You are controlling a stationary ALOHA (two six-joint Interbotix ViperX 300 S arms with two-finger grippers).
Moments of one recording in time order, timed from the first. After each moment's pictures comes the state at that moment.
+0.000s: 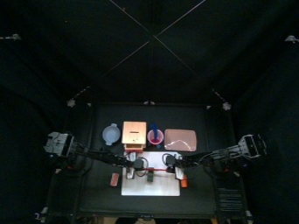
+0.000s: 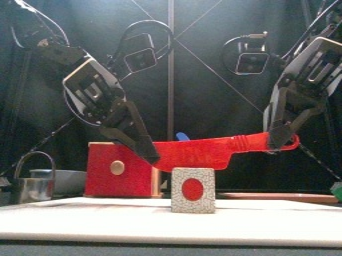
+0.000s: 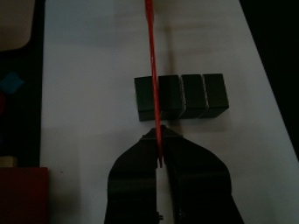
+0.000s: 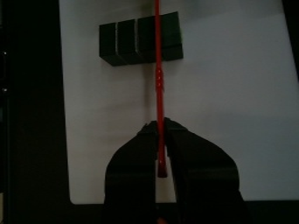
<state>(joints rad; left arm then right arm) -0.10 0.08 0.74 -0.09 -0.11 0.10 0.14 -0.22 0.93 0.44 0.13 -0.15</state>
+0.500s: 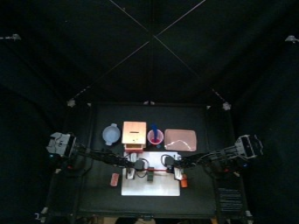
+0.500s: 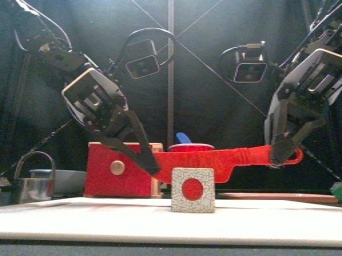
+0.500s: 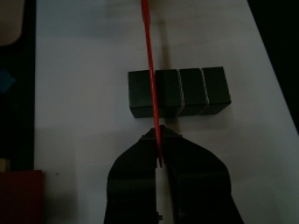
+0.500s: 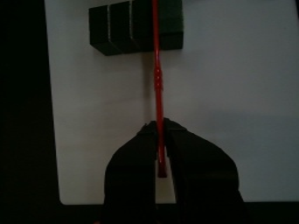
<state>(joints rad) -0.11 0.12 0.73 -0.09 -0.10 0.10 0.14 -0.16 0.92 0.43 0.13 -0.15</state>
